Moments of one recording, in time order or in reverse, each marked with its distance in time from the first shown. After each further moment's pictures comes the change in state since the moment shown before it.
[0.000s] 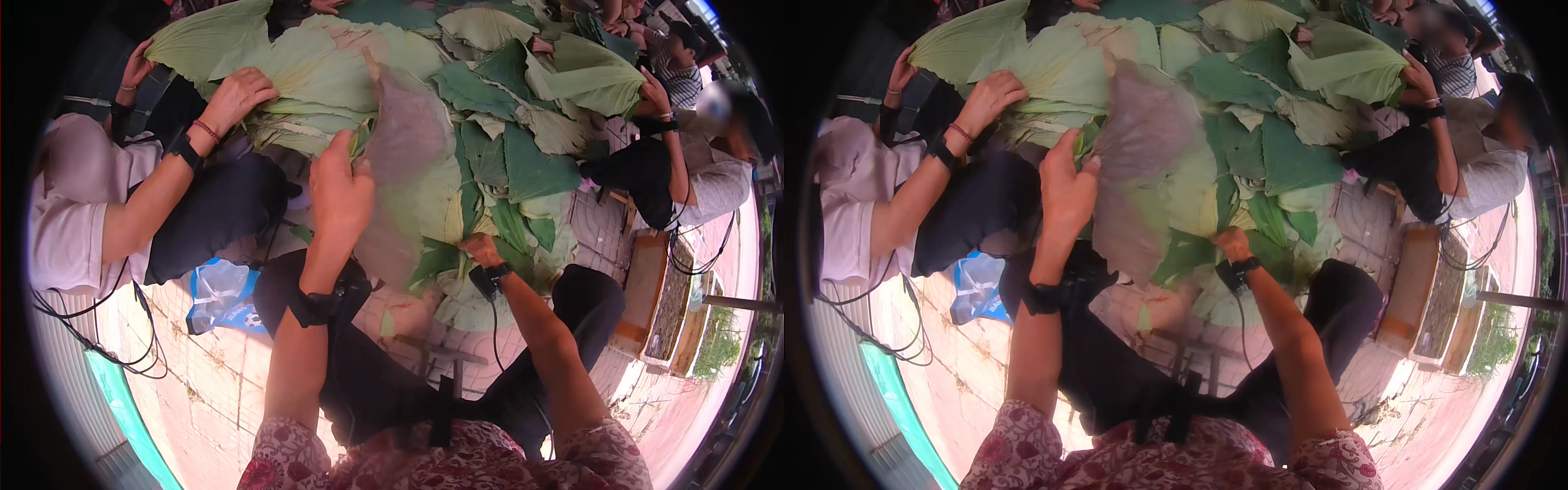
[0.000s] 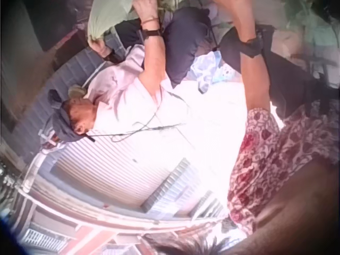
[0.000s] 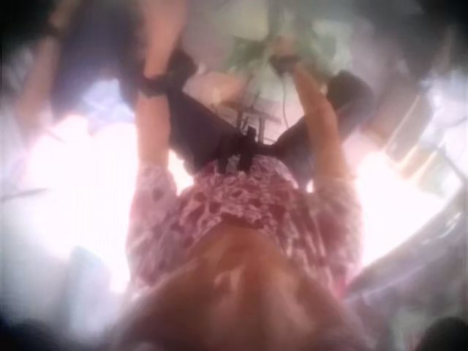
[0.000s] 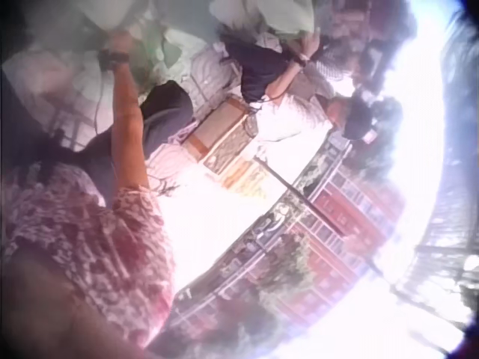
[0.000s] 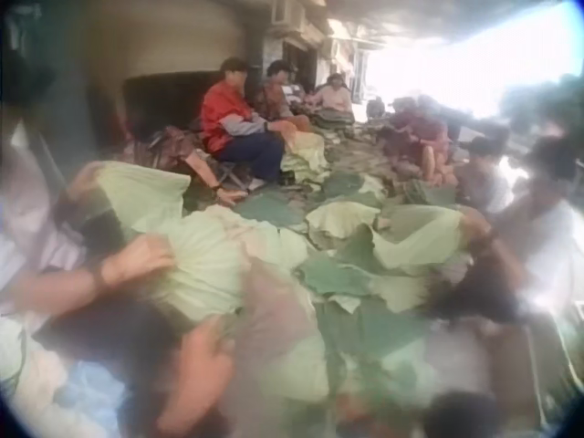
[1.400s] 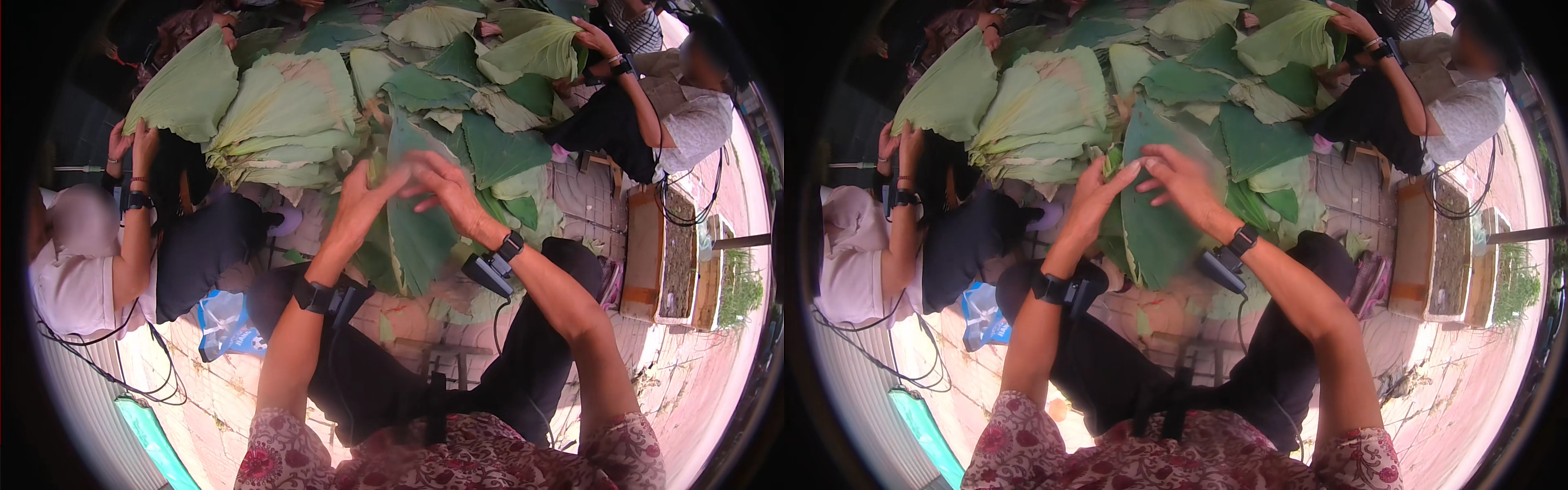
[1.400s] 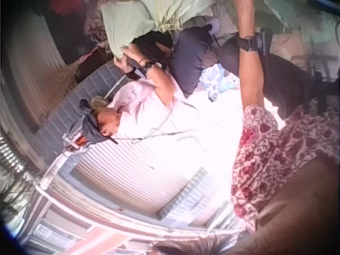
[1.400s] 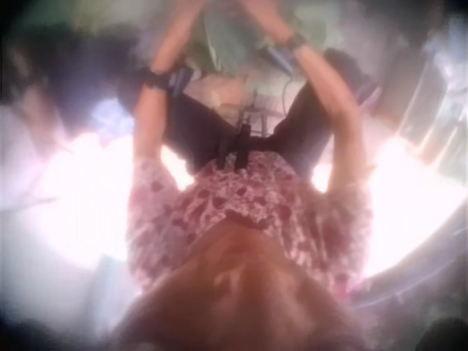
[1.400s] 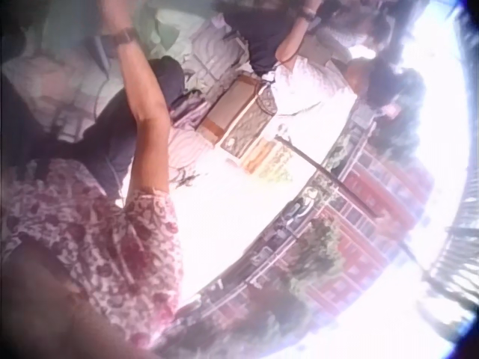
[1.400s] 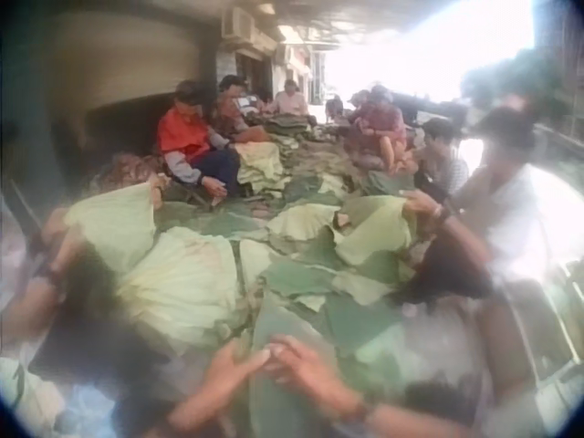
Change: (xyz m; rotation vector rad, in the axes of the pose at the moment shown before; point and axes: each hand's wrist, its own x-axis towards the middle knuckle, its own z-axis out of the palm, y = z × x) left_hand -0.022 0.022 0.082 -0.683 -0.519 -0.293; right_hand -0.094 -0.262 -0.051 0.515 -0.083 -0.352
